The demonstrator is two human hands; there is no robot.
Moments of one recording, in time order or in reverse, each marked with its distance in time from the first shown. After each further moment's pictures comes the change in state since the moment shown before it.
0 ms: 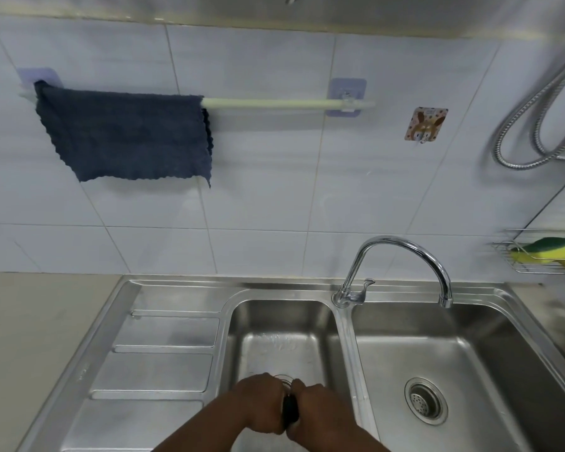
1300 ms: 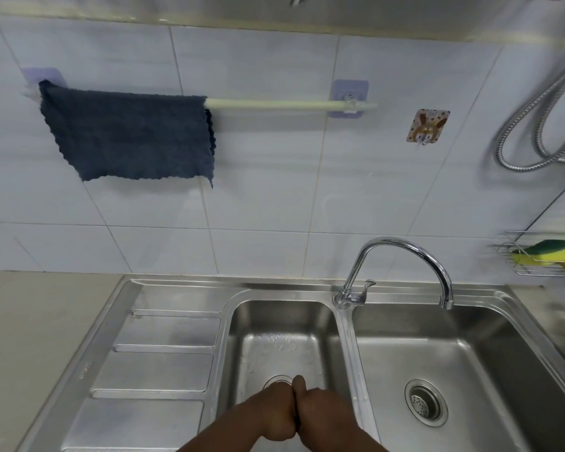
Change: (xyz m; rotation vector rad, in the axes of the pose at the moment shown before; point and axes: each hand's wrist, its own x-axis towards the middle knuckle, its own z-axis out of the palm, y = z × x) left_hand 0.018 0.011 0.025 -0.133 0.025 -0.014; right_hand 0.014 0.016 0.023 -0.300 0.068 -0.081
